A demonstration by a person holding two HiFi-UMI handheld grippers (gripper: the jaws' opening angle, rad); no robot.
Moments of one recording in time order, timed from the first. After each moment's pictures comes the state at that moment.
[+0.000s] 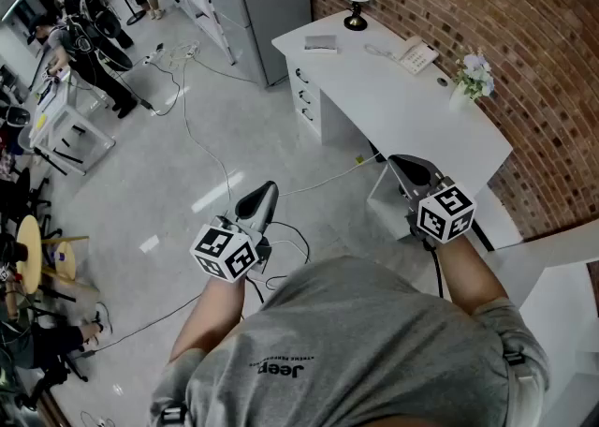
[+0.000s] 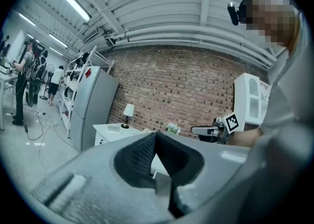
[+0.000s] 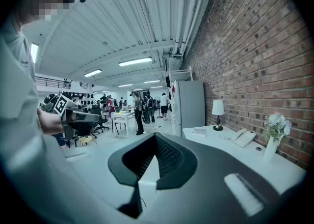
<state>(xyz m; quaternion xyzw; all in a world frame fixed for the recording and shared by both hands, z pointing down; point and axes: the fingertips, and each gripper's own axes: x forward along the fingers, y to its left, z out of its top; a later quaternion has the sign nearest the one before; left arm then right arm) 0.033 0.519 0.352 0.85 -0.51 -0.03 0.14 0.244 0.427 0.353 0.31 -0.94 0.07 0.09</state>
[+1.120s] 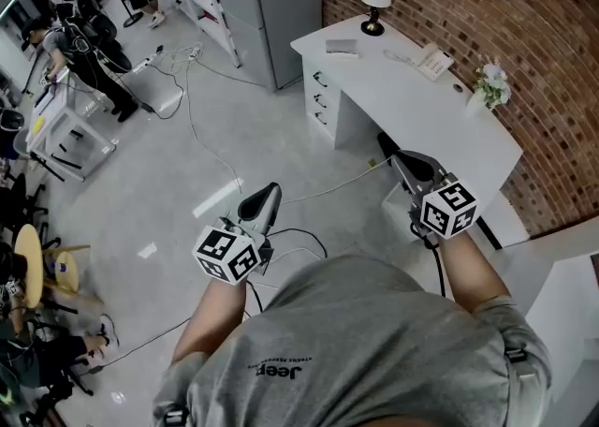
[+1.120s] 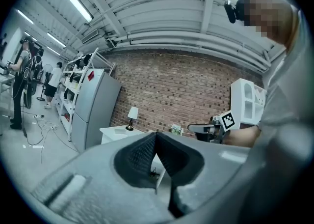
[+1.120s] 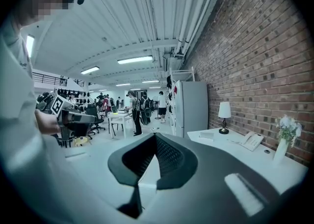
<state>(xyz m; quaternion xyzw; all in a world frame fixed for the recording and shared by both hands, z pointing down) -0.094 0.517 0.359 0.86 -0.49 -0.03 0.14 0.120 0.415 0.354 0.33 -0.94 0.06 0.09</state>
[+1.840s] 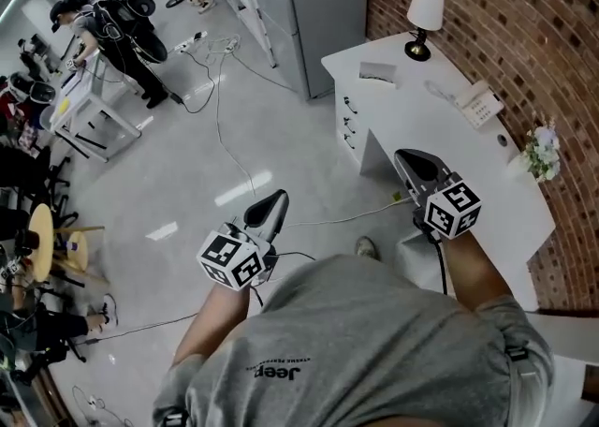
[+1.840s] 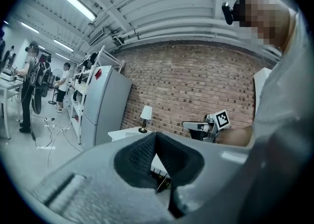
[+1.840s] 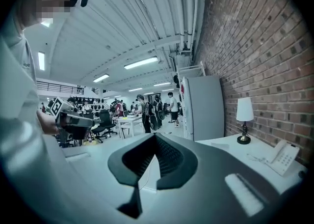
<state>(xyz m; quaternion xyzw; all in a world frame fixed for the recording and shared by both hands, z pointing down) -0.088 0.336 0.373 0.82 -0.56 -0.01 0.14 0.088 0.189 0.372 0.23 -0.97 0.07 0.06</state>
